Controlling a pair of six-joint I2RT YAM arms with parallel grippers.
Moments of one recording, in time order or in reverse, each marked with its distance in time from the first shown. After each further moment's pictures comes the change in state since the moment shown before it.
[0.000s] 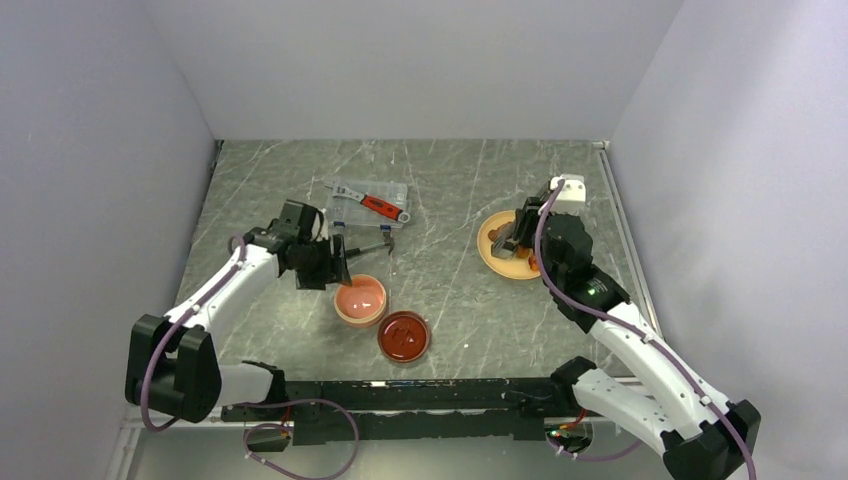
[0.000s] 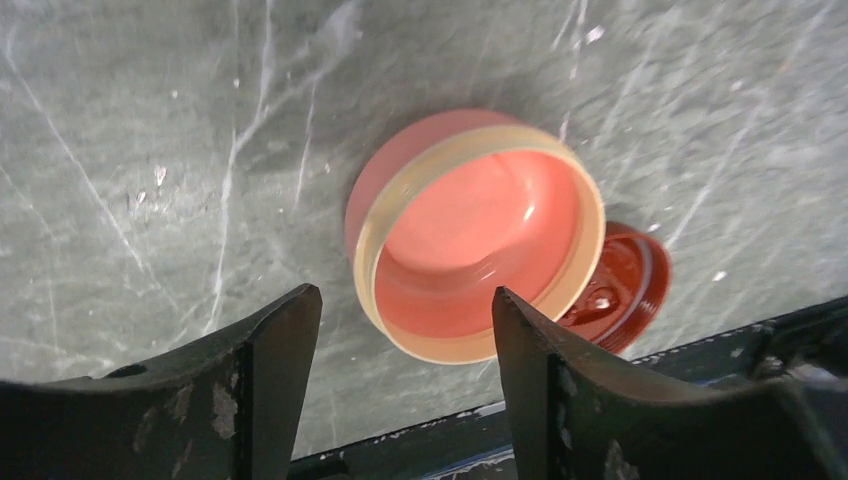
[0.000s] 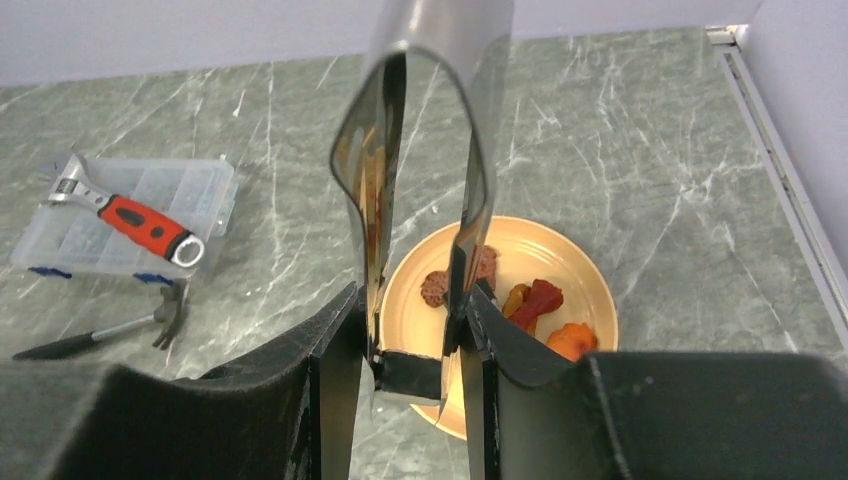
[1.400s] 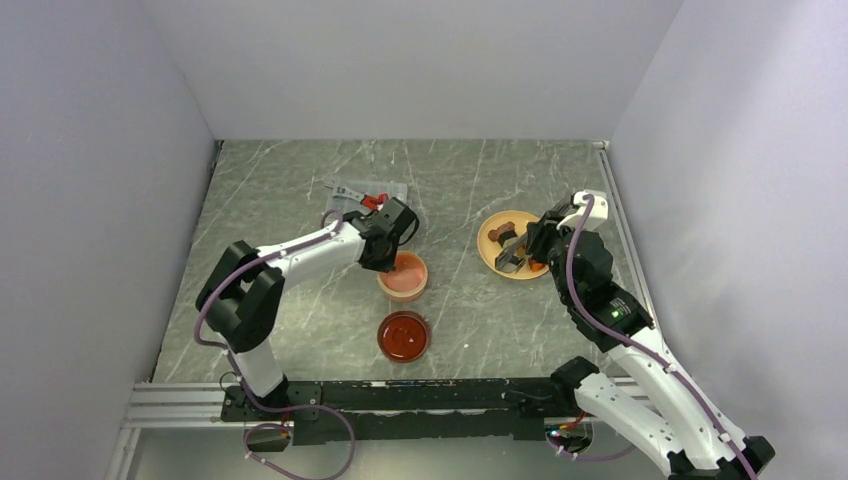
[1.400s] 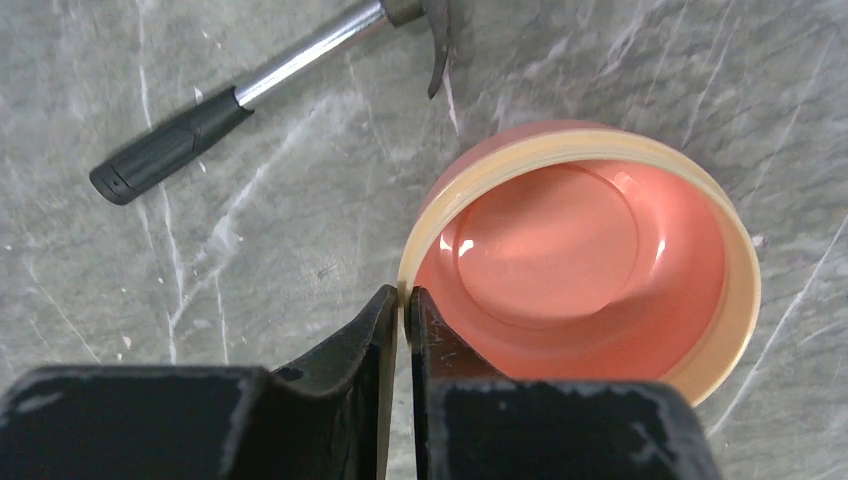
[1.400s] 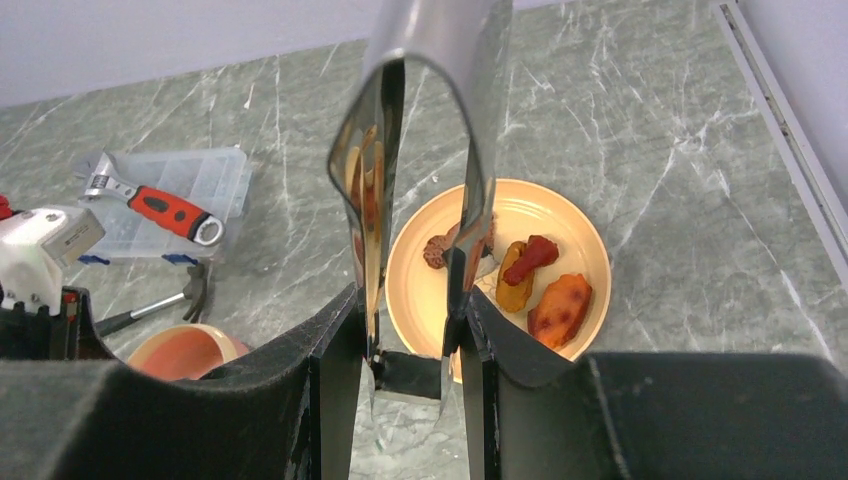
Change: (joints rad) left arm -0.451 0.432 0.299 0.061 -0.524 -0.095; right arm 0.001 -0.166 0.002 -0.203 -0.010 0.109
